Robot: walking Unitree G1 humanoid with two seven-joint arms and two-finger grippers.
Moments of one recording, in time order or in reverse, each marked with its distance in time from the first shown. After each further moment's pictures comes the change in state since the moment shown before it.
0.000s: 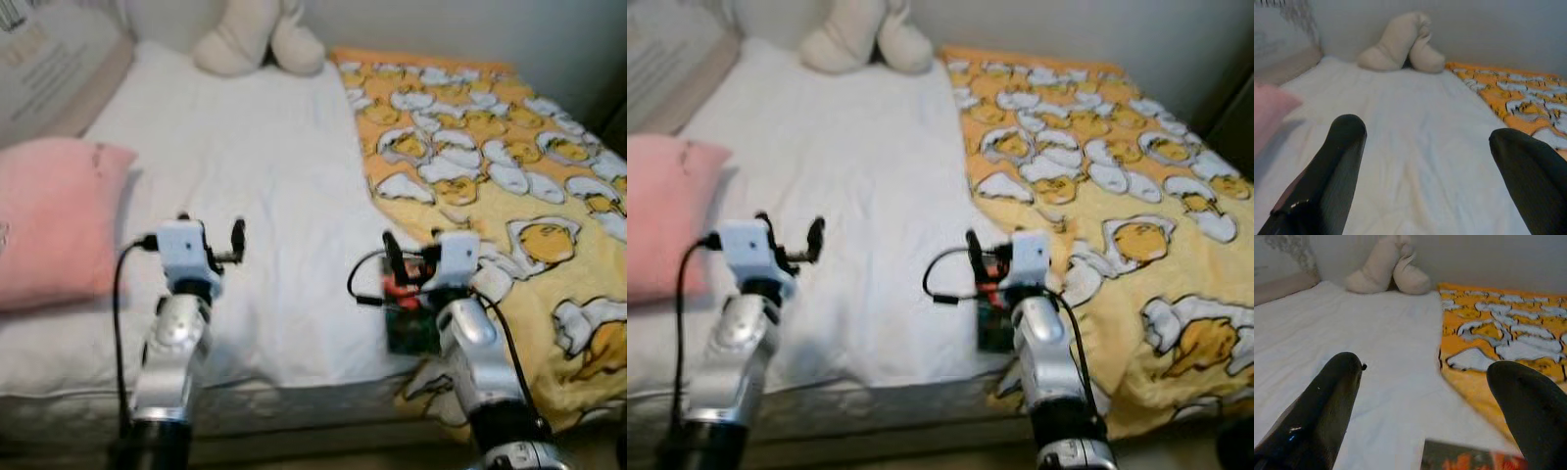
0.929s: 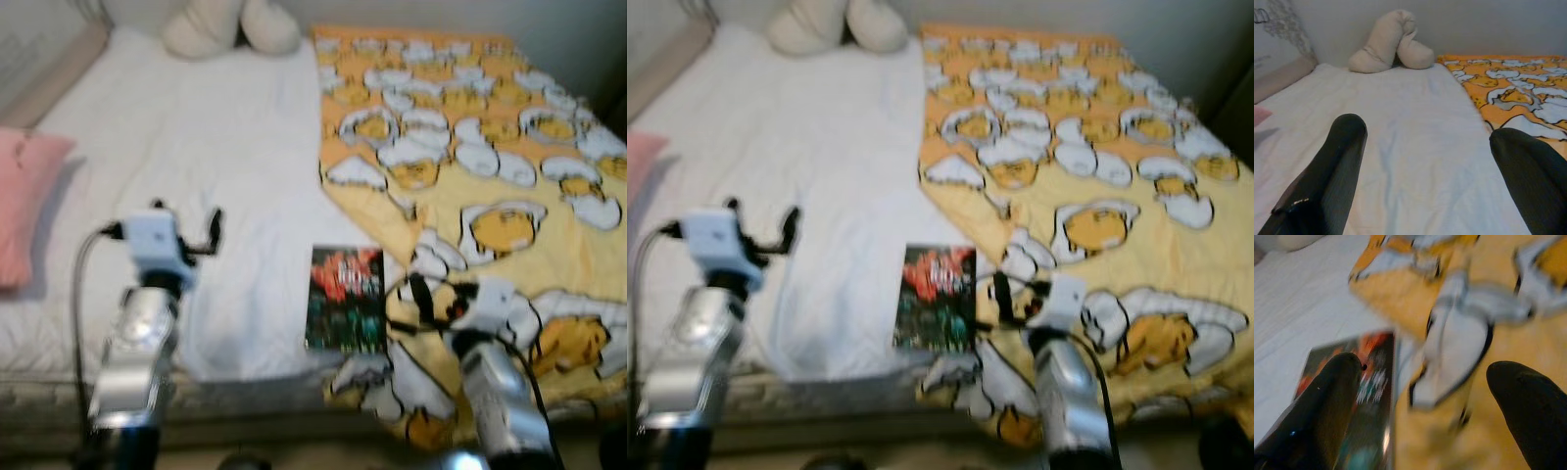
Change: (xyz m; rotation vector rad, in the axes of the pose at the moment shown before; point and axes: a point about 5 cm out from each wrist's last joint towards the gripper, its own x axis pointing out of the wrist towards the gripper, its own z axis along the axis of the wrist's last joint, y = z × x) left arm -0.009 0.028 0.019 0.060 -0.005 -0.009; right arm -0.057 -0.027 -0.047 0.314 0.241 -0.132
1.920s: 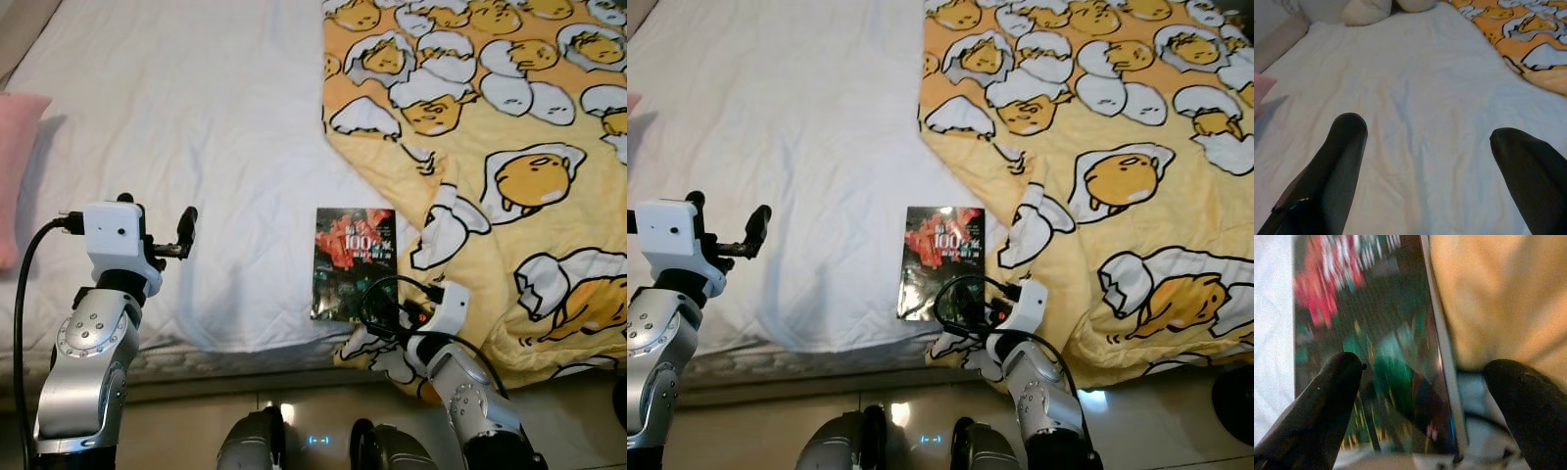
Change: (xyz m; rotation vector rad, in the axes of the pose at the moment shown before) left arm -0.016 0.022 0.023 0.073 0.052 -0.012; right arm 0.019 0.032 -0.033 0.264 0.226 0.110
